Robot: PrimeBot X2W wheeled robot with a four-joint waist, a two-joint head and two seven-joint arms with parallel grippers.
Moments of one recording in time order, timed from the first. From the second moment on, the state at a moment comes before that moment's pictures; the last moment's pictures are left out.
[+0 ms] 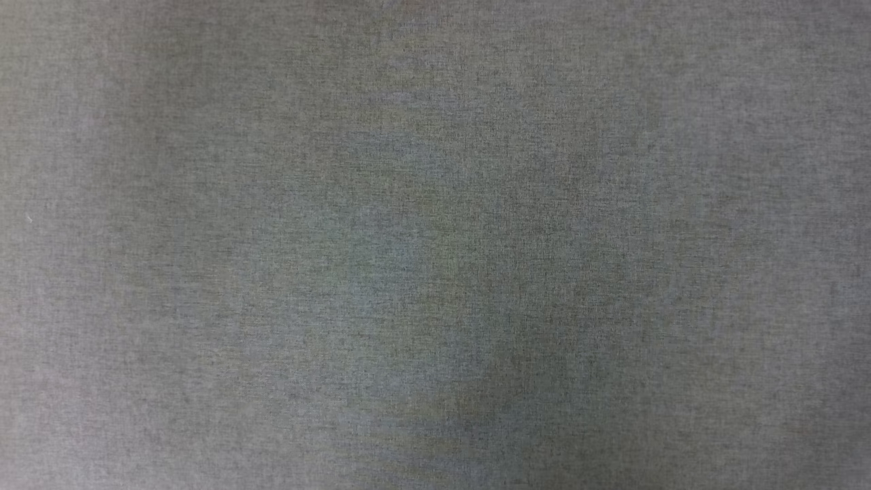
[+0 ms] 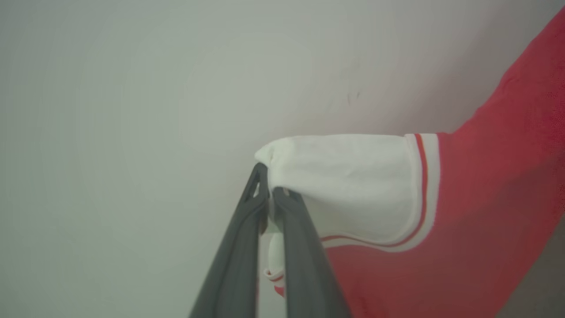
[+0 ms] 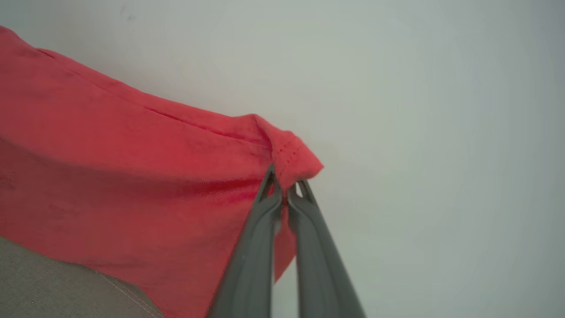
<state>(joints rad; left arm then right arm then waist) -1.85 0.49 -0.94 0.93 -0.60 -0.11 -0.10 -1.83 -0.48 0.84 0.90 0.40 0.13 0.04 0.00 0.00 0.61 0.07</state>
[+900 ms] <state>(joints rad) -0.68 0.66 -0.96 0.44 -0.81 0.15 -0.25 -0.91 -0.65 1.04 0.65 0.65 0.13 -0.10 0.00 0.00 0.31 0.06</state>
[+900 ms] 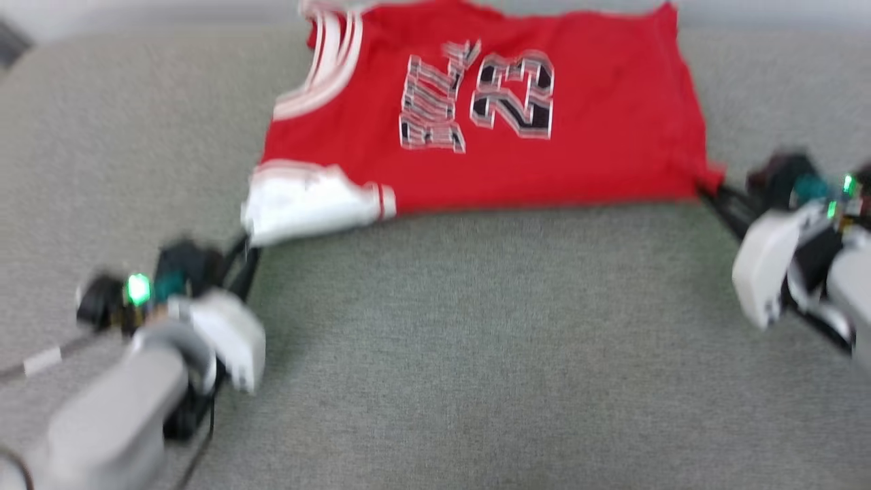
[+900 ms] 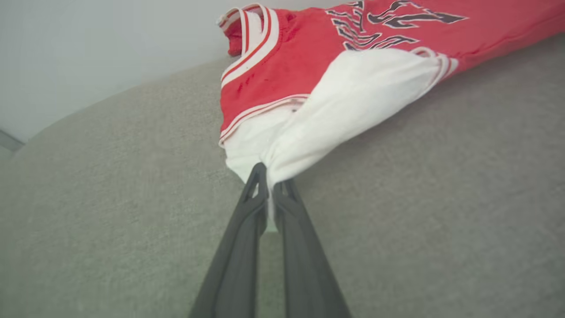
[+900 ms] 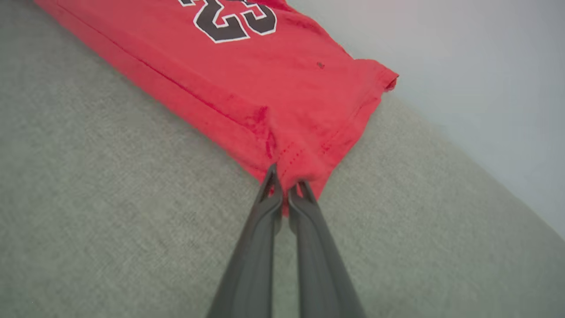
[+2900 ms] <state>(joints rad) -0.64 0.79 -1.11 0.18 -0.74 0.14 0.08 -0.09 -0.68 0.37 0.00 0.51 0.13 0.32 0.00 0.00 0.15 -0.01</state>
